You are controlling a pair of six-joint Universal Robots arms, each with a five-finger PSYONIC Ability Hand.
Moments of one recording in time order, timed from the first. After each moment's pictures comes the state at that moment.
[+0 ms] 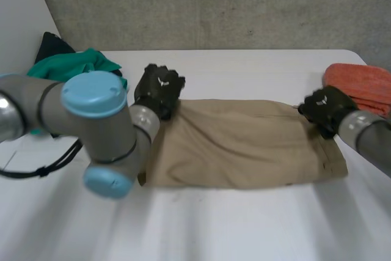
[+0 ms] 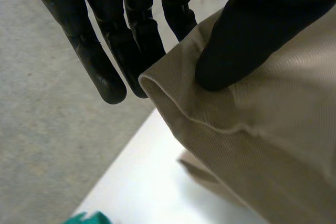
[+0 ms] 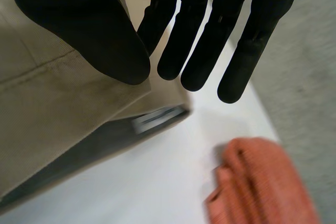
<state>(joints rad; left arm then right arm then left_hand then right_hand) 4.11 -2.23 -1.21 3.39 -1.65 3.69 1.74 -1.09 1.43 0.03 1.33 2.27 1.13 1.20 1.19 1.20 1.01 1.09 1.17 1.19 1.20 1.02</state>
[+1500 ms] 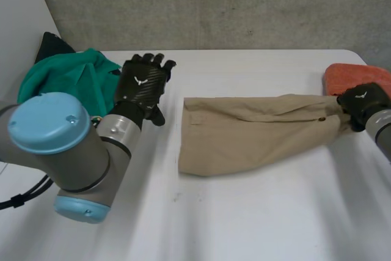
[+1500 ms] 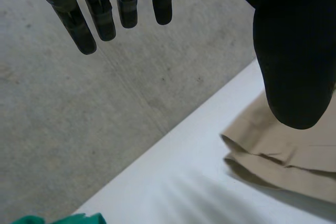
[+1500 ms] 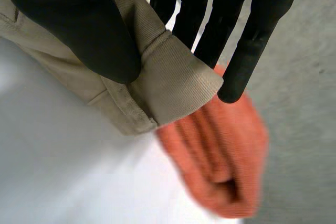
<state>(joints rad) 4.14 -1.95 -1.59 3.60 -1.63 3.45 1.58 -1.05 1.47 -0.14 1.41 2.36 0.21 0.20 0.22 0.21 0.05 1.08 1.17 1.18 1.20 0.99</state>
